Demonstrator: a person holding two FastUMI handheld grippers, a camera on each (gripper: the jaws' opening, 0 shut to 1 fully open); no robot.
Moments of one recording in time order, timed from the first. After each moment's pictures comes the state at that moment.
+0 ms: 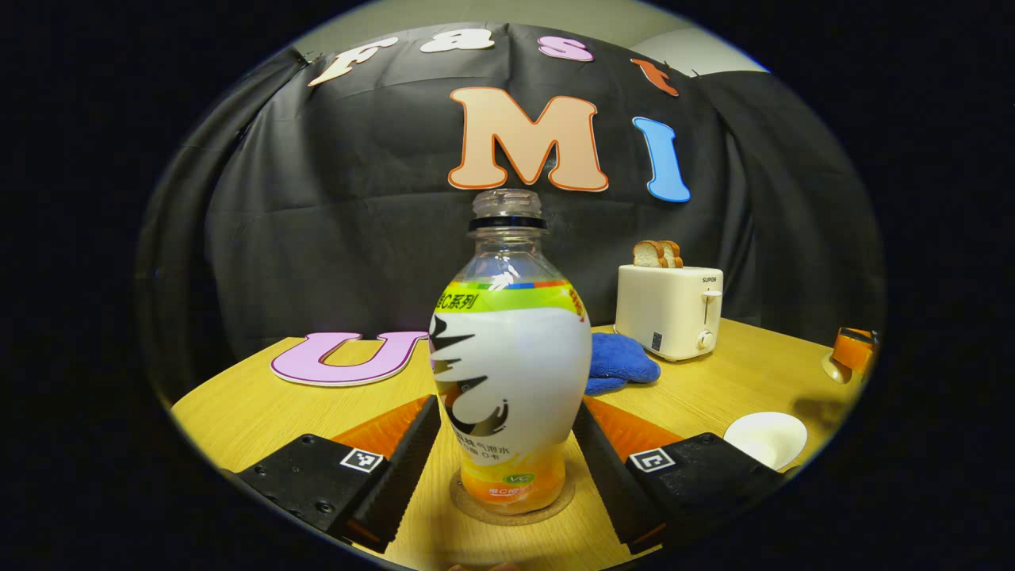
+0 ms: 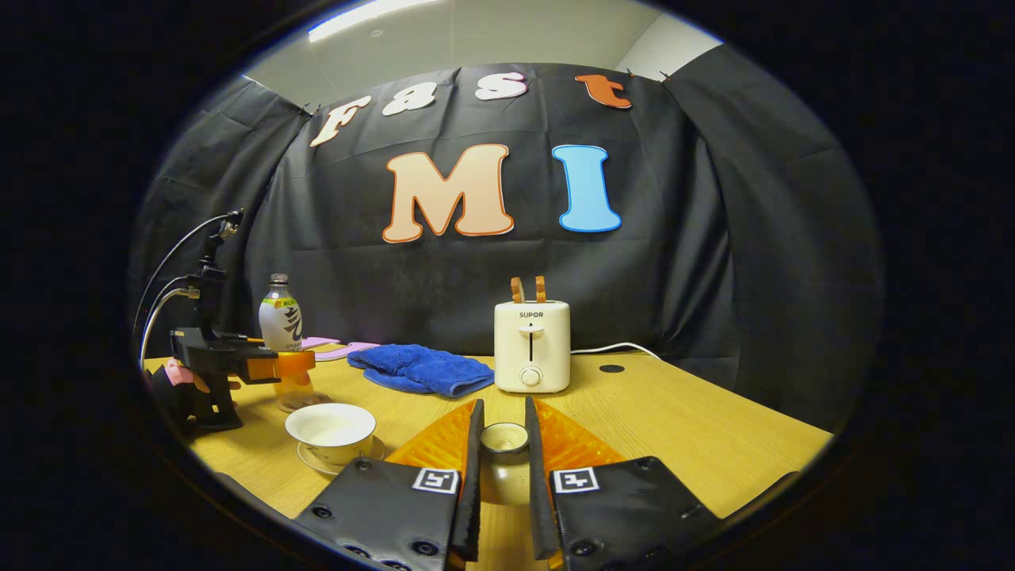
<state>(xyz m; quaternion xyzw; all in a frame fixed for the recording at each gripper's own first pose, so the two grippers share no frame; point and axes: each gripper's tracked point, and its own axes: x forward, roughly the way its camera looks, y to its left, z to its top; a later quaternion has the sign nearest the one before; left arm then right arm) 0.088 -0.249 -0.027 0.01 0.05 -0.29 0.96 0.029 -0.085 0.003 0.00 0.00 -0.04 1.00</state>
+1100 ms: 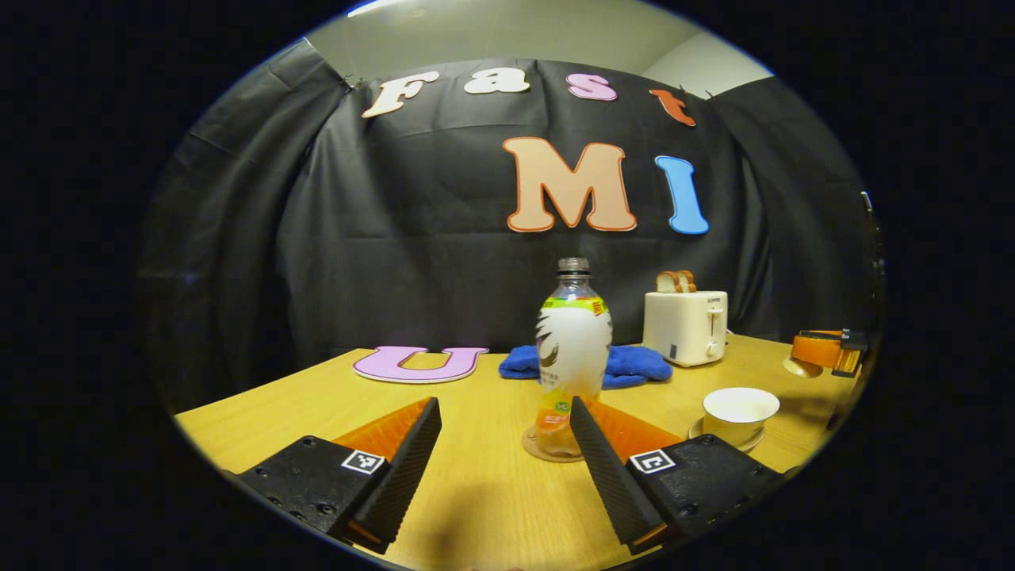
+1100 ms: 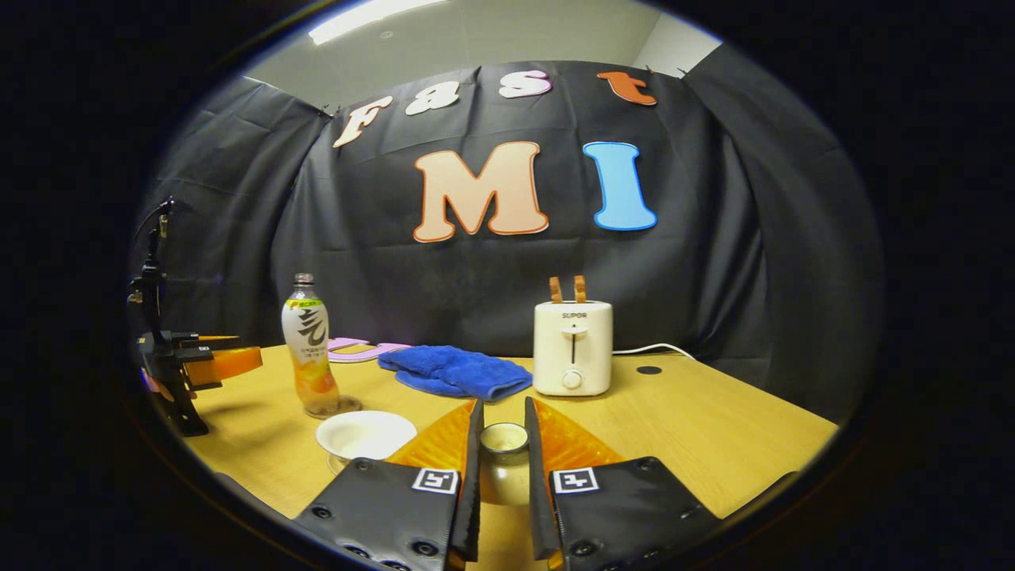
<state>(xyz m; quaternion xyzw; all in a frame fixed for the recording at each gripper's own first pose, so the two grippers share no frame) 0.020 -0.137 -0.007 -0.01 -0.01 -0.20 0.98 0.047 -0.034 0.001 0.00 0.01 0.02 1.00</state>
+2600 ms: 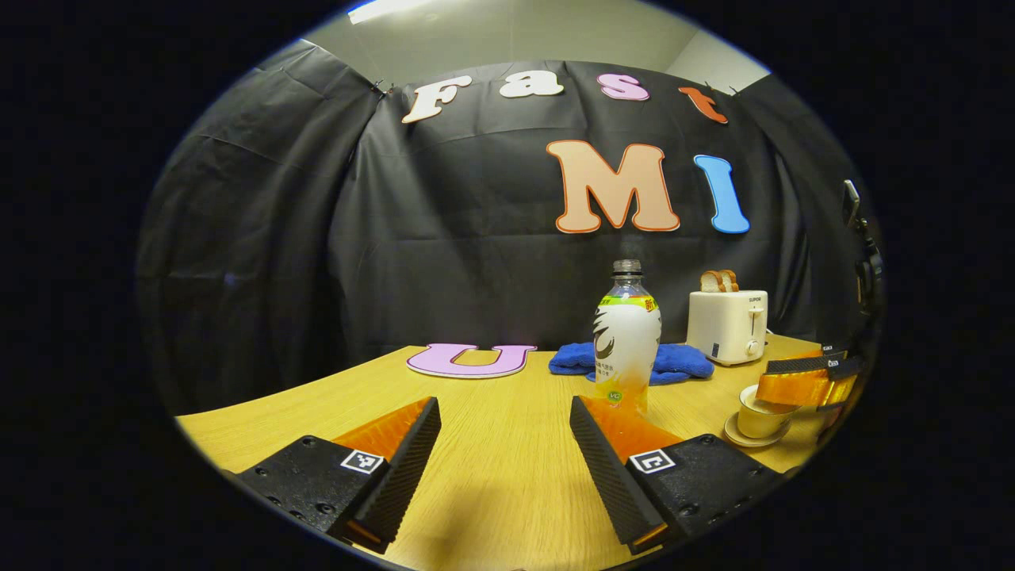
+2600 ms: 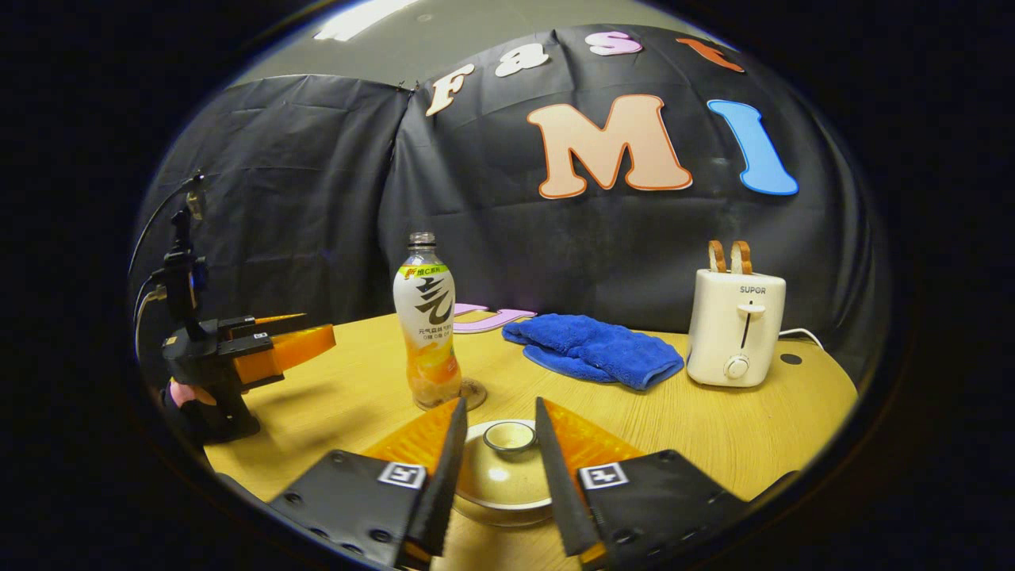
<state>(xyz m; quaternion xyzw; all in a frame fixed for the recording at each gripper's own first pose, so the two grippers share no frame) 0.015 -0.101 -0.008 -0.01 0.00 -0.13 0.99 0.071 0.094 -0.029 -0.01 0.09 0.23 0.97</state>
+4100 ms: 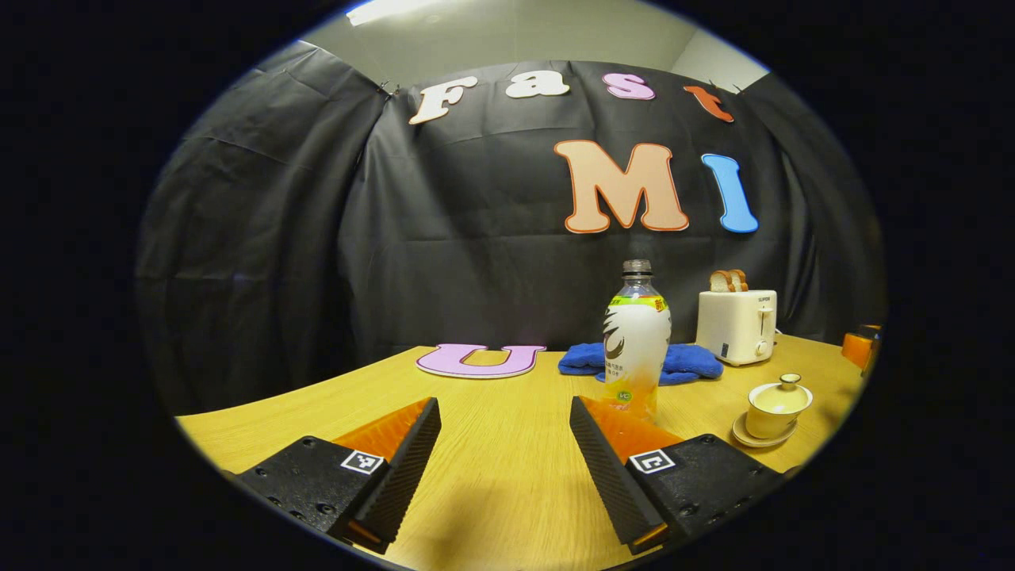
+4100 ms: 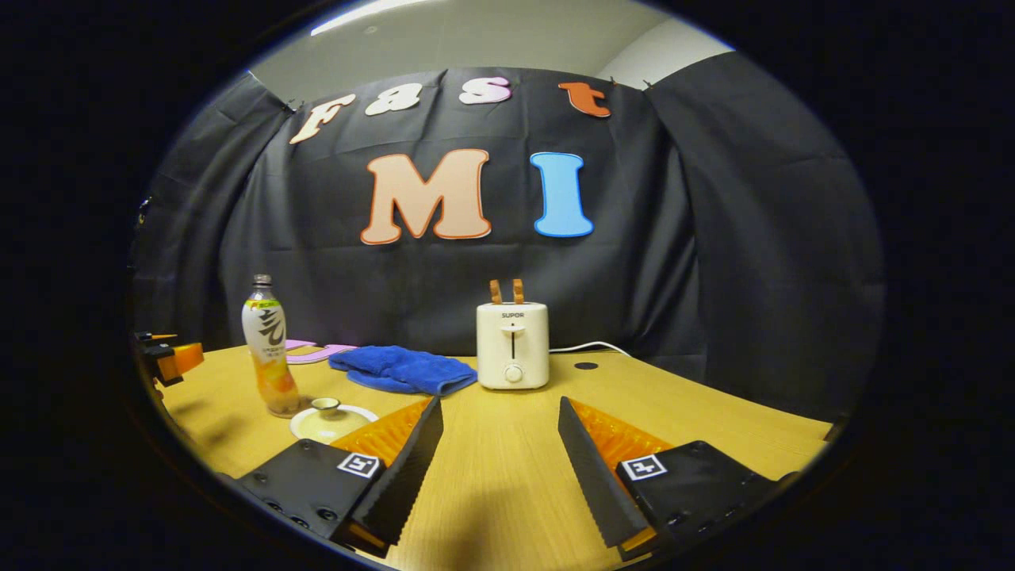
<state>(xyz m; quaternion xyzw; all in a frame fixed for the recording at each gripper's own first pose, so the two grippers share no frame) 0.015 -0.094 -0.007 -0.01 0.00 -0.11 0.99 0.003 -0.081 0.007 -0.01 0.00 -0.12 0.99</state>
